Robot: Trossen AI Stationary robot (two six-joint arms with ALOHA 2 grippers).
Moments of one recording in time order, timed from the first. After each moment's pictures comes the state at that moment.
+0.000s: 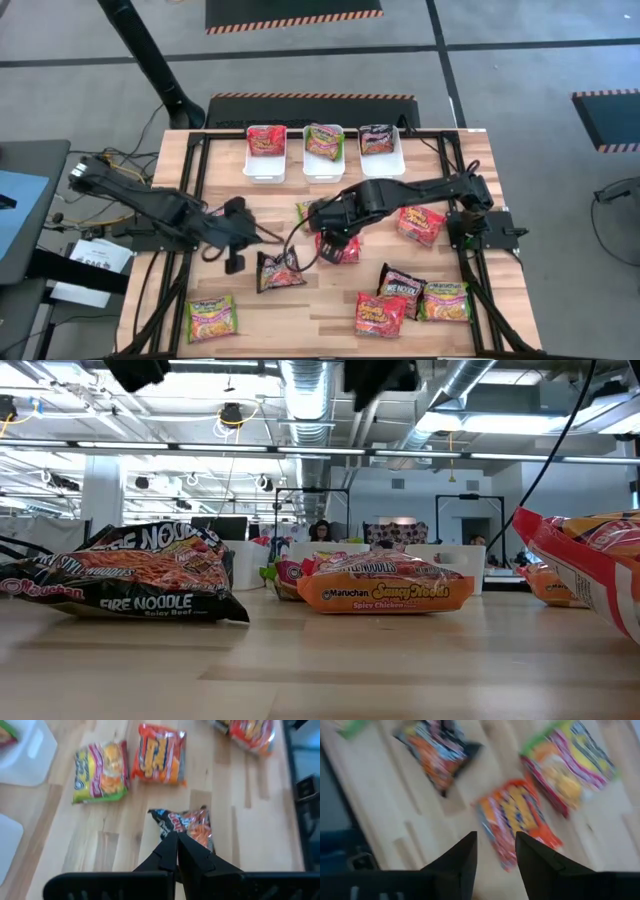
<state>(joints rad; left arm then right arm) -0.41 1.07 1.04 -0.76 -0.33 -0.45 0.17 1.97 2.04 -1.26 0.02 0.61</state>
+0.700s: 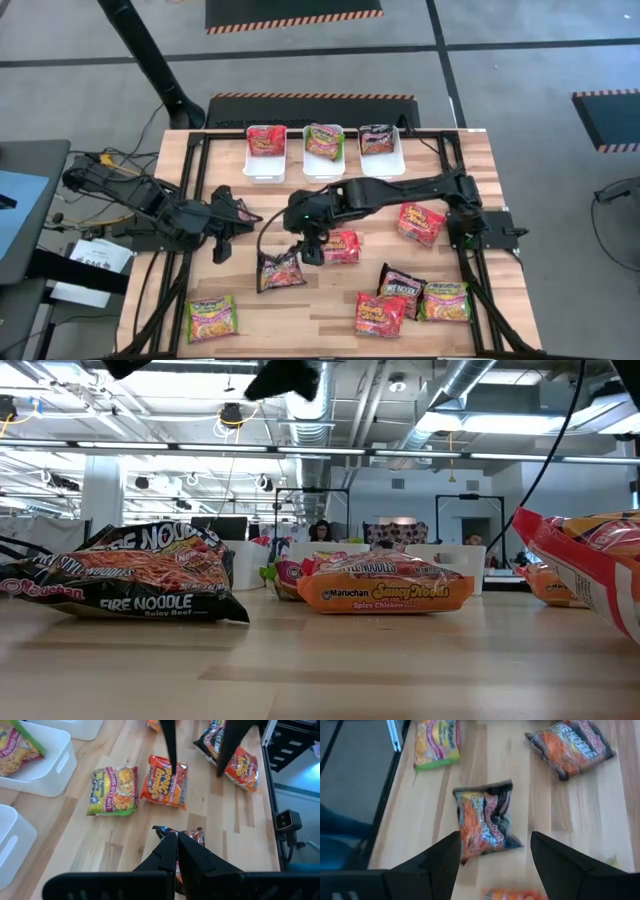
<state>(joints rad) -0.41 0.93 1.04 -0.78 -0.38 -0.51 0.12 2.06 2.03 -0.81 -0.13 0.10</state>
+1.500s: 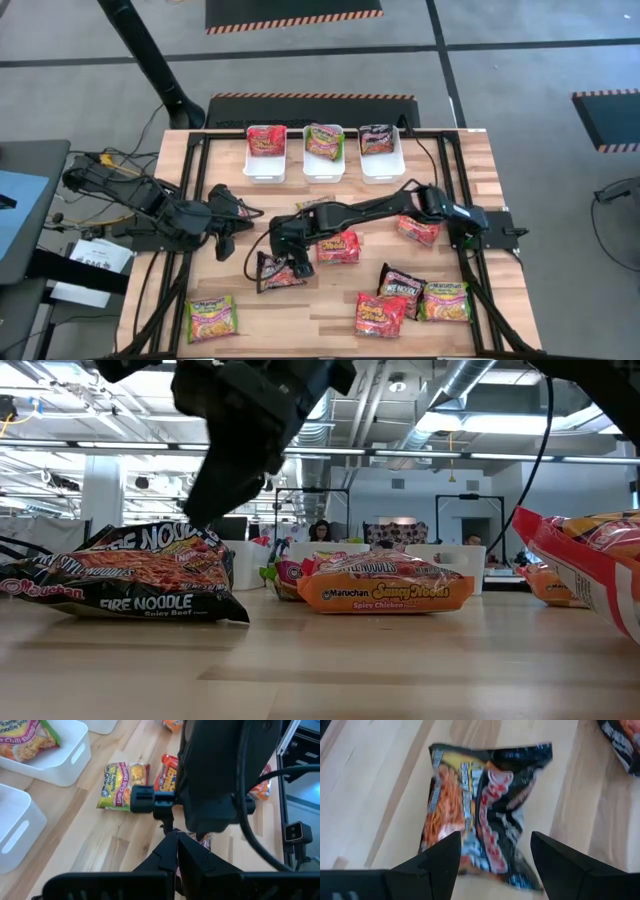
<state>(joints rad) -0.41 0.93 1.04 -0.81 -0.43 -0.59 0.12 2.34 2.03 -0.66 -0.17 -0.13</state>
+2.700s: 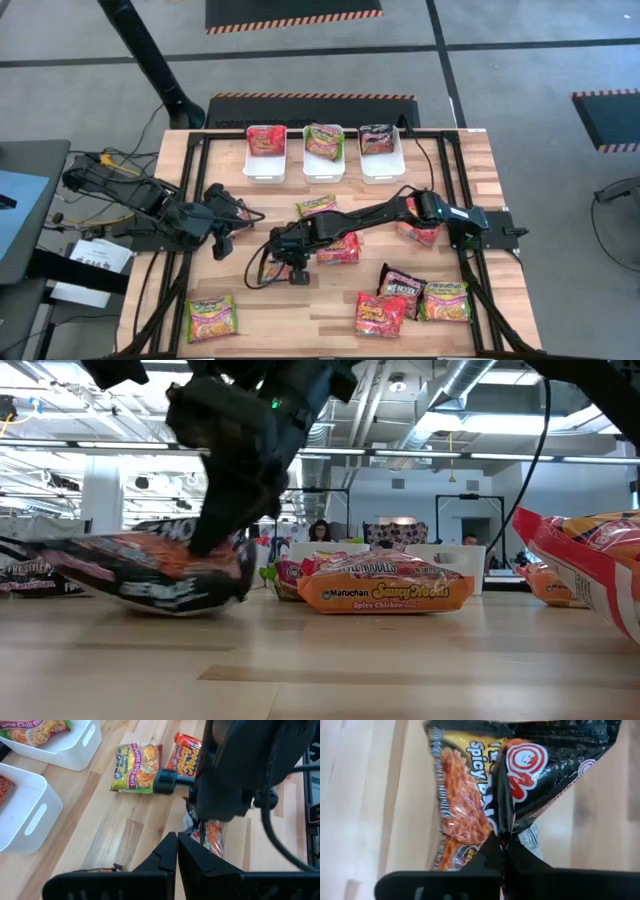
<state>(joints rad) -0.41 0.93 1.04 -0.91 -0.43 -0.59 0.15 2.37 2.03 -0.69 -0.13 0.13</state>
